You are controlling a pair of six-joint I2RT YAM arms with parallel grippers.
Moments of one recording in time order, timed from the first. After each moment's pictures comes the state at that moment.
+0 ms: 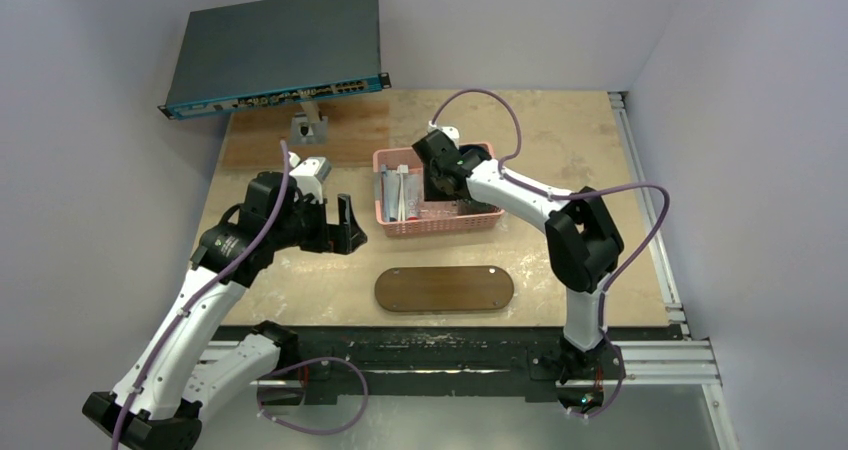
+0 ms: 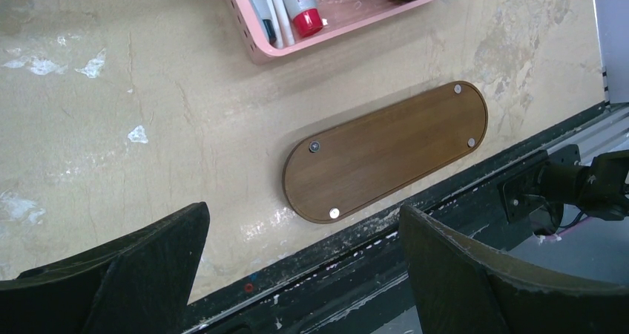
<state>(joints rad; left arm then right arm) -0.41 0.85 1.01 -0.88 0.21 -0.36 0.72 1.92 1.52 -0.56 0.28 0.58</state>
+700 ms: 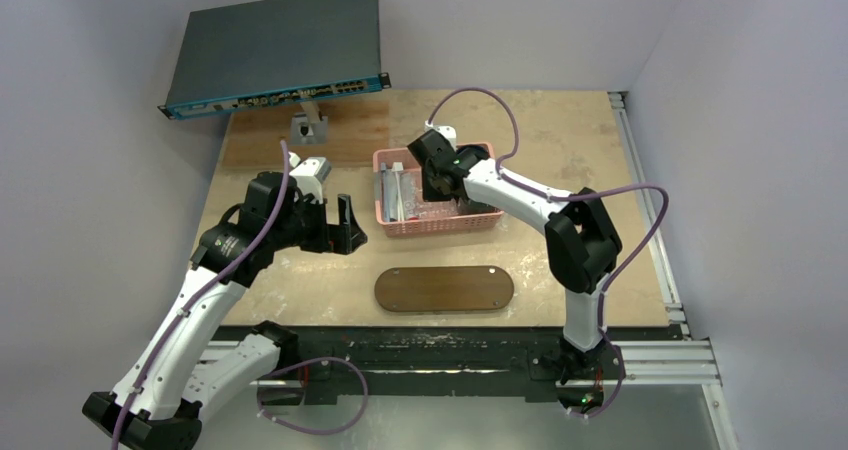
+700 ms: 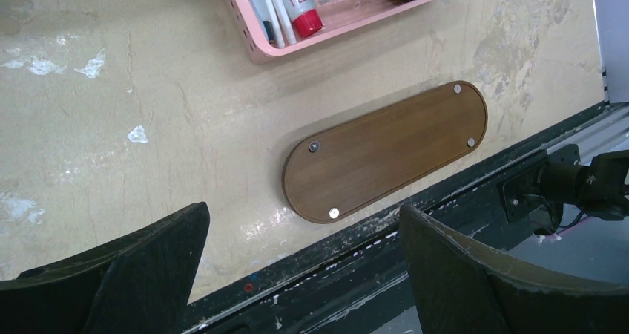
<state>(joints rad) -0.41 0.85 1.01 -0.88 0.21 -0.36 0.75 1.93 1.56 -0.62 0.32 0.59</state>
